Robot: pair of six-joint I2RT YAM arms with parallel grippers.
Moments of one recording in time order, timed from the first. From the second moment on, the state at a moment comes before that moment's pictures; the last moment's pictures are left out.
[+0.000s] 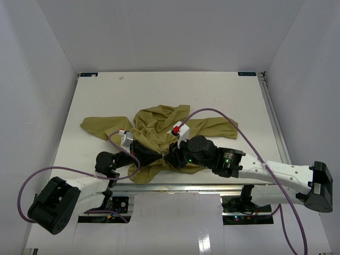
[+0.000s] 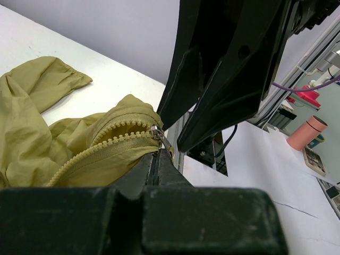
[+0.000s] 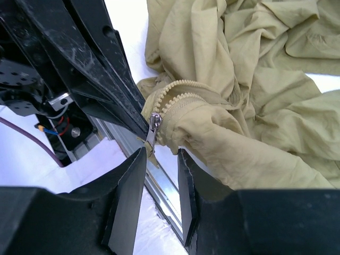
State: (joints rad) left arm -0.50 1.07 0.06 1.38 0.82 -0.68; right arm 1.23 1.10 0.86 -0.17 0.11 0.36
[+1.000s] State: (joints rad) left arm -0.50 1.07 0.06 1.38 0.82 -0.68; right arm 1.32 1.18 0.88 -0.13 0.25 0.43
